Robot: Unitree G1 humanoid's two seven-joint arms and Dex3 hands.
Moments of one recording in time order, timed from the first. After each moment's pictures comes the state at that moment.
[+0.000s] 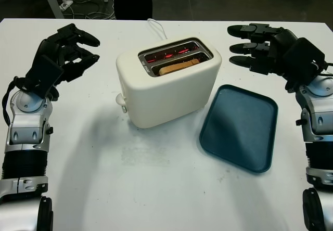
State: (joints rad) left arm -0.50 0.45 0.18 0.24 -0.08 -0.10 -0.28; right arm -0.59 -0.53 -0.09 0.11 0.02 0.25 0.45
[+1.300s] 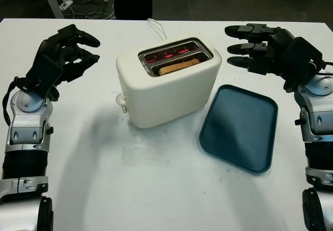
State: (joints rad) left arm -0.50 0.45 0.18 0.23 -0.08 -0.08 -0.27; right arm -0.59 -0.53 -0.08 0.11 0.02 0.26 0.45
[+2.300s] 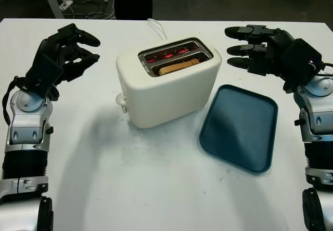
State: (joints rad) left arm -0.50 0.45 0.18 0.23 -0.08 -0.08 -0.28; right arm -0.59 -0.53 -0.08 0.13 0.03 0.23 0.45
